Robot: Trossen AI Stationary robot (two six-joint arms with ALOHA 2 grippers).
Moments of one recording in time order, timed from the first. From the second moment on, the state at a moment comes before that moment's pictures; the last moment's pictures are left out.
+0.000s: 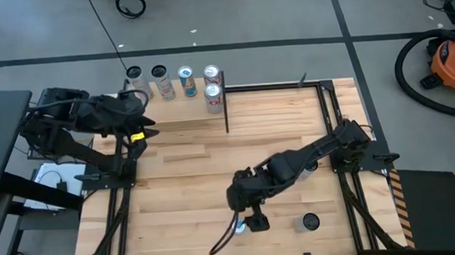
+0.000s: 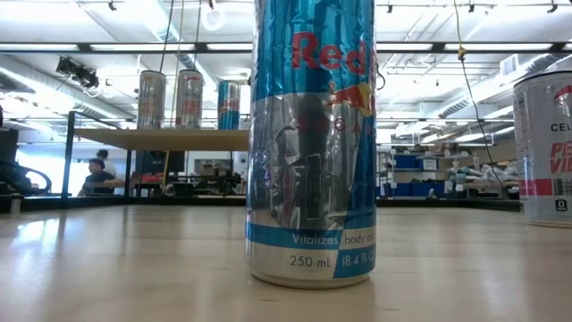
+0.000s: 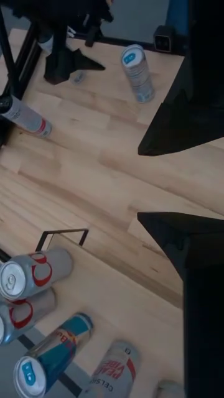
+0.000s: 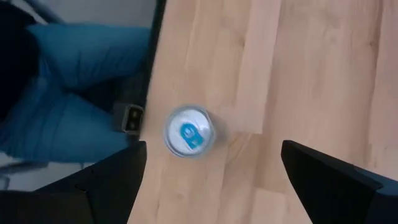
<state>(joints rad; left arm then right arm) -0.14 1.27 2.00 -1.57 -0.31 -0.51 0.40 1.98 2.01 -1.07 -0.09 0.30</state>
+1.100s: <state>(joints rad) -0.53 1.21 1.46 -1.34 -0.48 -0.67 0.53 1.98 1.82 -0.77 0.07 0.39</state>
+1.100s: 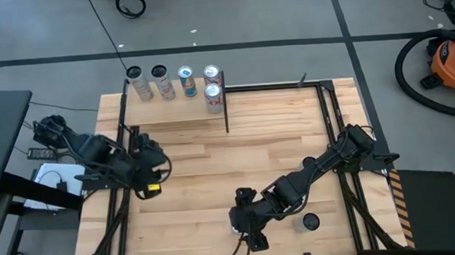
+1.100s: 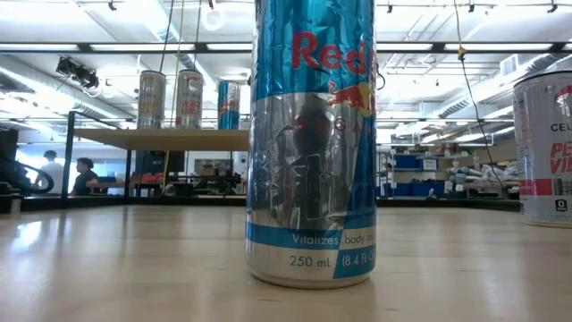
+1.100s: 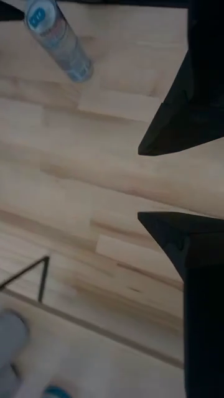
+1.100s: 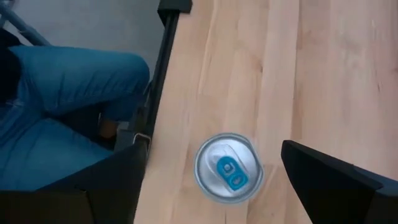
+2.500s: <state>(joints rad) -0.68 1.21 0.87 -0.52 -0.62 -0.77 0.59 1.98 1.70 -0.77 0.21 0.34</state>
